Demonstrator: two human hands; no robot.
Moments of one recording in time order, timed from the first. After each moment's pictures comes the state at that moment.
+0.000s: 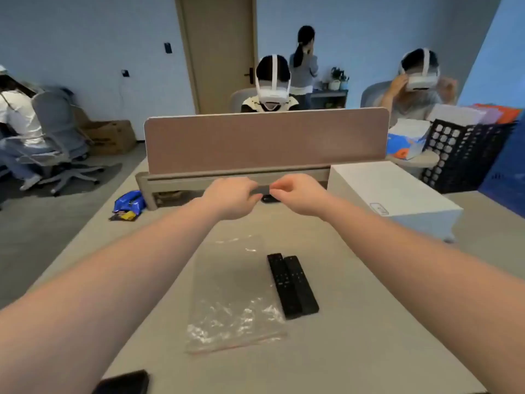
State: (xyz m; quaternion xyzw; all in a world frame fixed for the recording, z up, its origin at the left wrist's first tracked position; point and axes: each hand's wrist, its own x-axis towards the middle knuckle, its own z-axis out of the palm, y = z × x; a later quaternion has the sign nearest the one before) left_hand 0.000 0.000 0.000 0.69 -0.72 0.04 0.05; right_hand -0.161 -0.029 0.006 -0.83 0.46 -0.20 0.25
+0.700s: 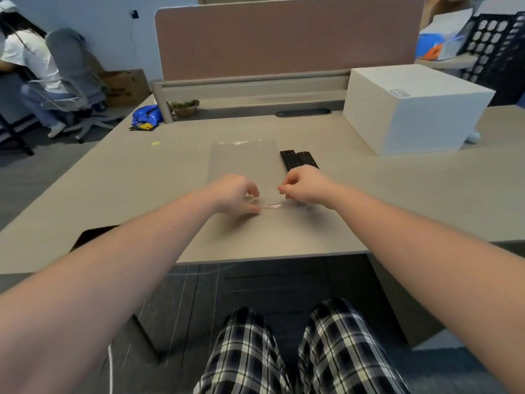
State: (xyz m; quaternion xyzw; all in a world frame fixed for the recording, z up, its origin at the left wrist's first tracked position) left_hand -0.018 0.149 -0.178 0.69 -0.72 -0.06 -0.02; right_hand -0.186 0.089 -0.182 -0.81 0.47 -0.14 0.31
